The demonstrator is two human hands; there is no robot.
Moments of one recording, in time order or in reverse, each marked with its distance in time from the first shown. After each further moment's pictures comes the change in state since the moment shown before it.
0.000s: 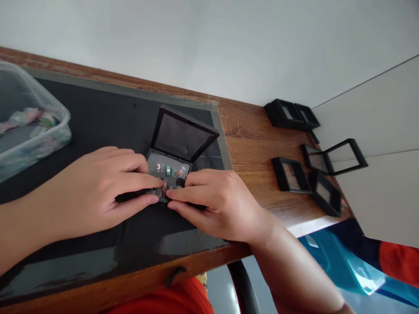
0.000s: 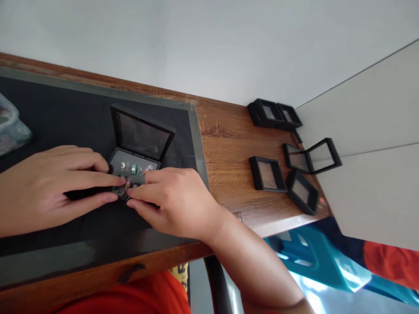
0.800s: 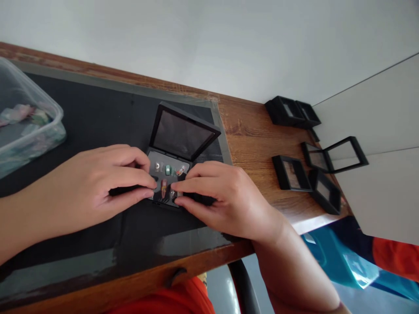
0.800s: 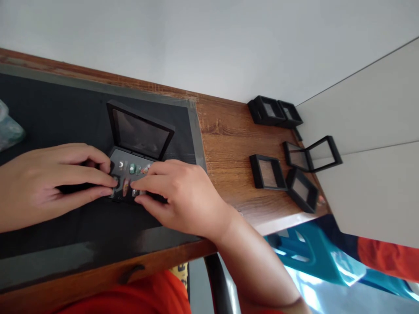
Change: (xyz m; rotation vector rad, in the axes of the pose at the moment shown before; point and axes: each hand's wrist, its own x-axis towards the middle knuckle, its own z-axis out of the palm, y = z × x) left_hand -0.003 -0.008 0.001 -0.066 -0.006 -0.038; right_hand -0.002 0.004 -0.005 0.063 0.030 0.047
